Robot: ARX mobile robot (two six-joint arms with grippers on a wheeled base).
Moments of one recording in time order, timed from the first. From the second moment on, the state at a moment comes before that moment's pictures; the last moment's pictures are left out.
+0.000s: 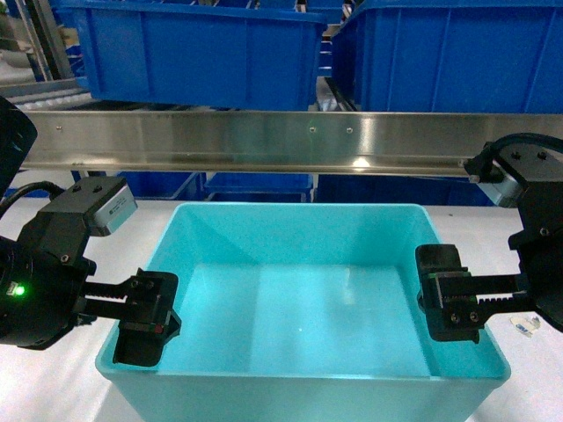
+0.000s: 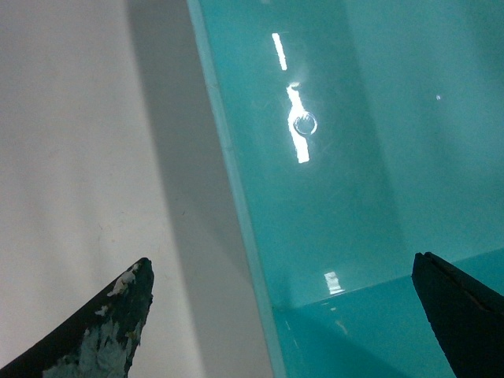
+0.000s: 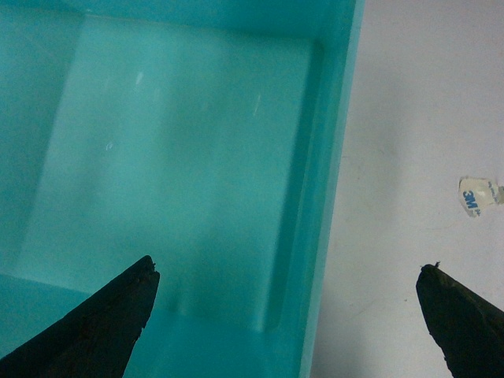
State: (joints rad) left arm -0.18 1.72 0.75 0.00 0.11 -0.04; right arm 0.30 1.67 0.81 -0.01 0.00 0.16
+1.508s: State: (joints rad) left arm -0.20 1.92 0.87 0.05 0.10 0.05; right arm 0.29 1.89 0.85 0.07 0.00 0.08
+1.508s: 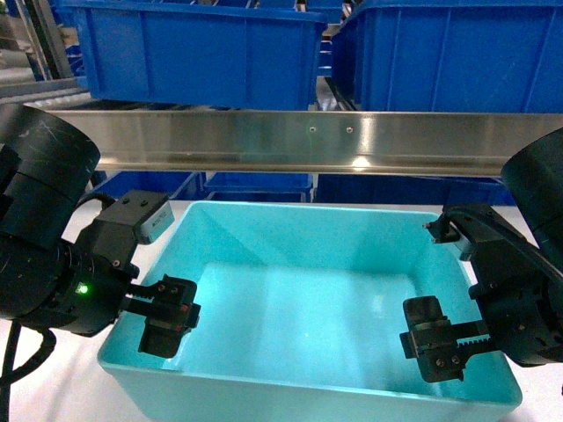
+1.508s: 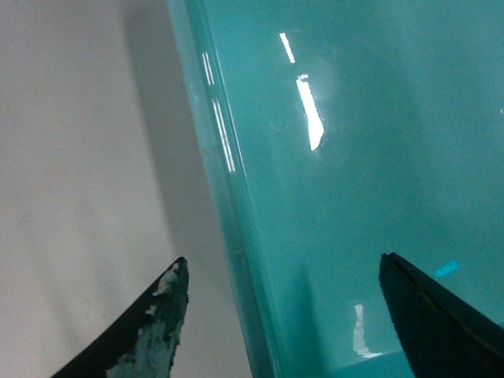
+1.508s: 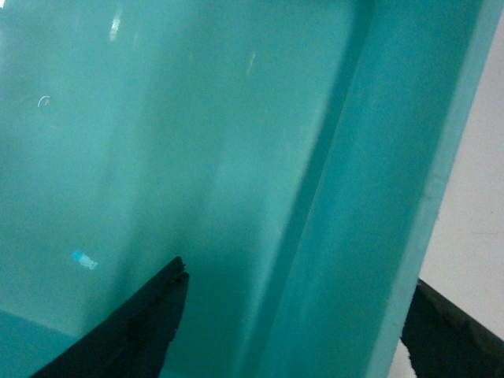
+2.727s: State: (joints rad) left arm -0.19 1.70 0.87 -0.02 0.08 0.00; right arm 0.31 1.66 0.80 0.06 0.04 0.17
